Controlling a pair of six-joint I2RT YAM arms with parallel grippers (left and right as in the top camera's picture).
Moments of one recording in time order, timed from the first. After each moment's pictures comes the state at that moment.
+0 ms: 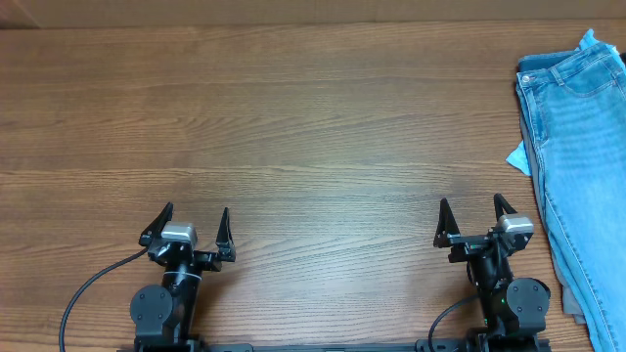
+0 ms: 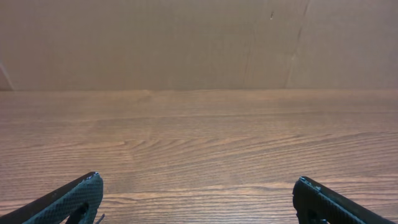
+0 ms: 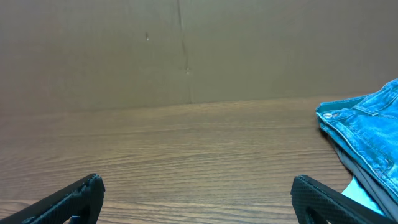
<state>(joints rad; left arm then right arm) 0.02 0.01 0.01 -0.06 0.14 -0.05 0.03 0.01 0.02 -0.03 -0.08 0.11</state>
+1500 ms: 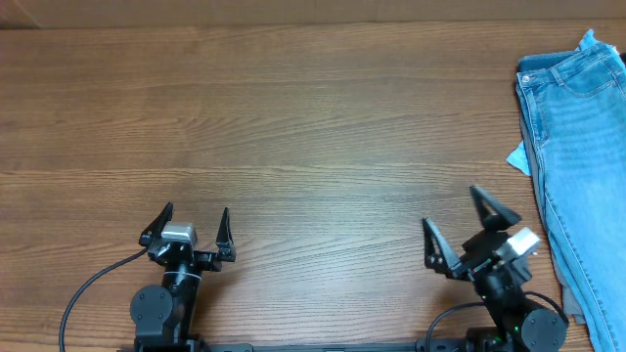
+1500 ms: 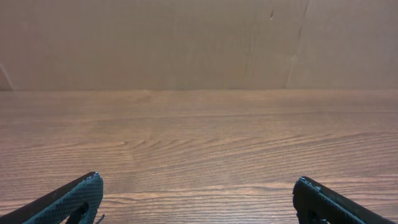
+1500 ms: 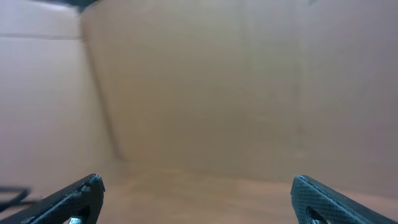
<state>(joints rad) 0.02 0.01 0.01 -0.06 0.14 -0.05 0.03 0.02 0.04 0.34 -0.45 0.30</state>
